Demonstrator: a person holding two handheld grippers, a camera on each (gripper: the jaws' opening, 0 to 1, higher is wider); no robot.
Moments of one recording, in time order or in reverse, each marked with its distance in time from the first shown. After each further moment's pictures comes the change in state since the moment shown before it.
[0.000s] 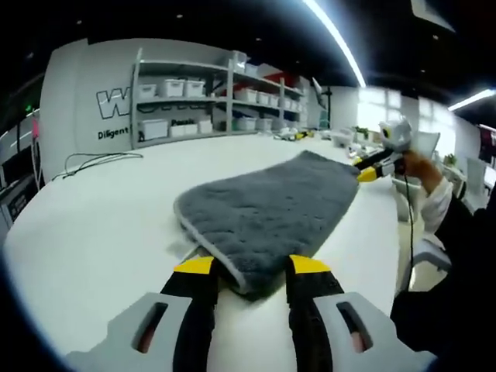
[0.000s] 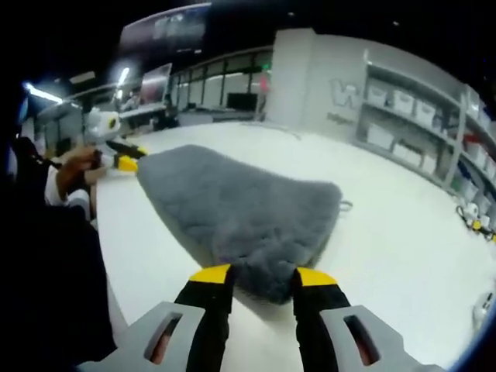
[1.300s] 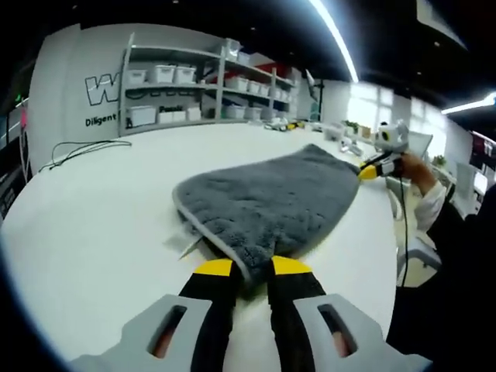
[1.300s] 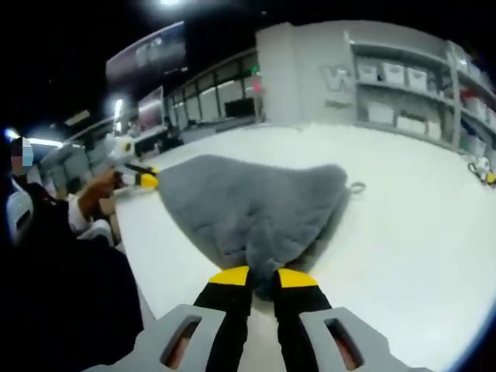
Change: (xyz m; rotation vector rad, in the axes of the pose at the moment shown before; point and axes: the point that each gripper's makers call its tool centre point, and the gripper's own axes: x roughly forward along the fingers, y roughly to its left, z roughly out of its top) left arm 0.009 0.009 -0.003 -0.027 0.073 -0.078; right arm -0.011 0.020 -0.013 0.206 -0.017 0.106
